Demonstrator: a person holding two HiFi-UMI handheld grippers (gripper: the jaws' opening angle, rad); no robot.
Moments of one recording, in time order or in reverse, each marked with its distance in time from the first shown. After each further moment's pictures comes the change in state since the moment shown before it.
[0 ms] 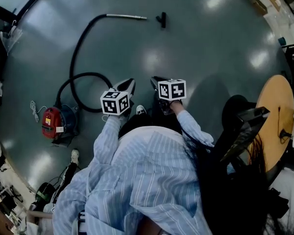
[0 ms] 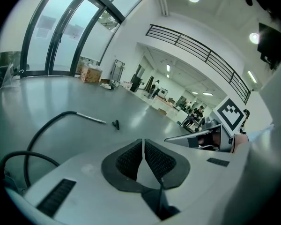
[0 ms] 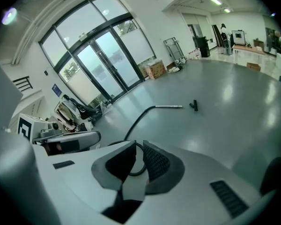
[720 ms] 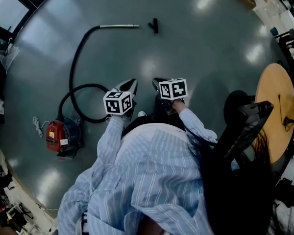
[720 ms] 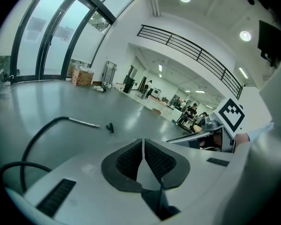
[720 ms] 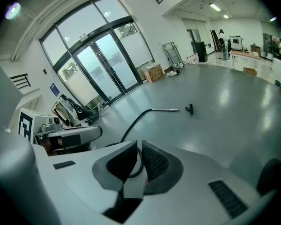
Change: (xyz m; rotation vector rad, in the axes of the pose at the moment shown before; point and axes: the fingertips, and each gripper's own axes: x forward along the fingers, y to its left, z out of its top) left arm 0.012 -0.018 0.014 0.073 -0.008 -0.069; right arm -0.017 -0.010 0.002 -0.011 -0.032 -0.042
